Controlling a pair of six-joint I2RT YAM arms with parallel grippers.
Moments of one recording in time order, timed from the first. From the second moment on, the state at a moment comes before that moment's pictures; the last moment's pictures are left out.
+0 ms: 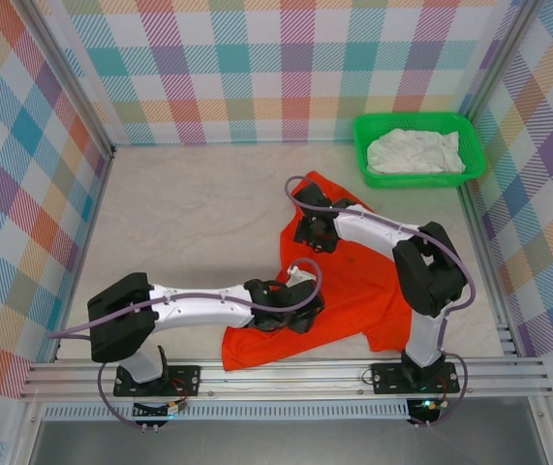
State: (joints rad) left arm -1.25 1.62 1.03 -0.54 -0.26 -0.72; right arm 0.63 1.85 1.30 -0.64 0.09 0.85
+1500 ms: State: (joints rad) left arm -0.90 1.43 0.90 -0.65 -0.21 -0.77; right arm 0.82 1.92 1.41 -0.88 0.01 0.75
